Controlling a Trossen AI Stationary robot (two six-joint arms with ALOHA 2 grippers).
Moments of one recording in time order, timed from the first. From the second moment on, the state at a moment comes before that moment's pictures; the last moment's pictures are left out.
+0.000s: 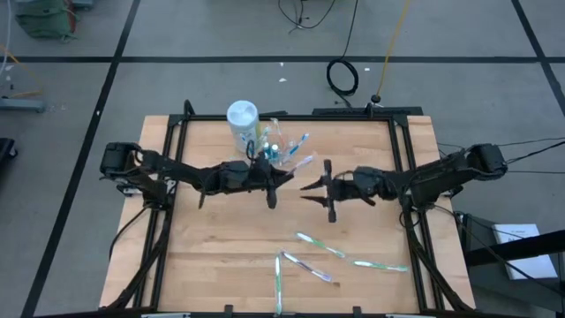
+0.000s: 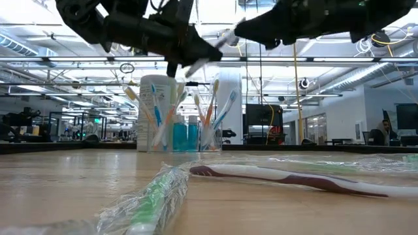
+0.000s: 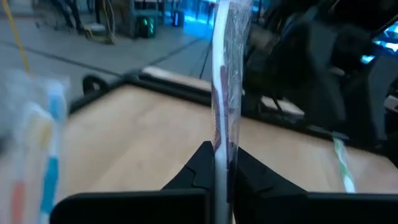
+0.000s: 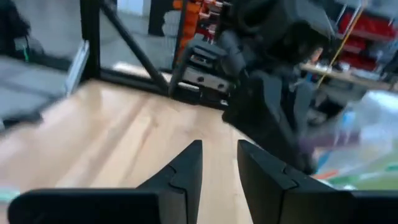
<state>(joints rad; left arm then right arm) 0.00 1.58 0.74 0.71 -0.19 -0.19 0.10 1.31 0.59 0.62 0.04 -0.21</state>
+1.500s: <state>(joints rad) -0.07 1.56 0.74 0.77 -0.21 -0.06 -0.02 1.32 0.59 0.88 0.02 -0.01</state>
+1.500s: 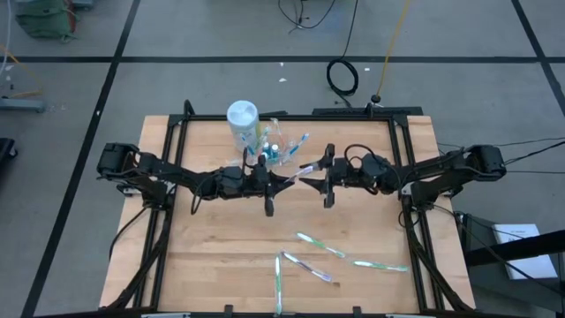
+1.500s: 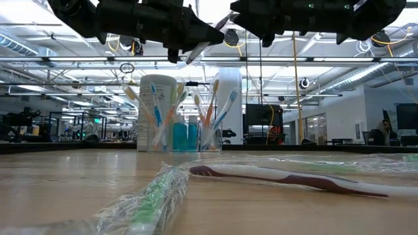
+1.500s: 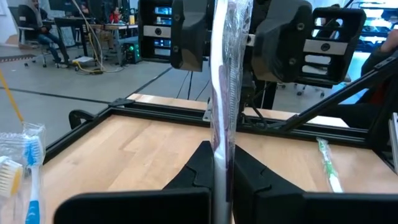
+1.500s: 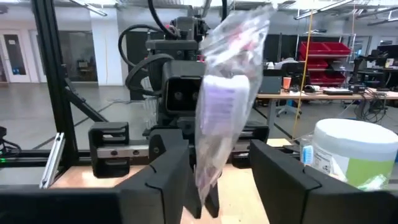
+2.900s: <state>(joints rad) -0.07 1.45 0.74 0.44 -0.37 -0.08 -0.07 1.31 0.71 0.52 0.31 -0.22</state>
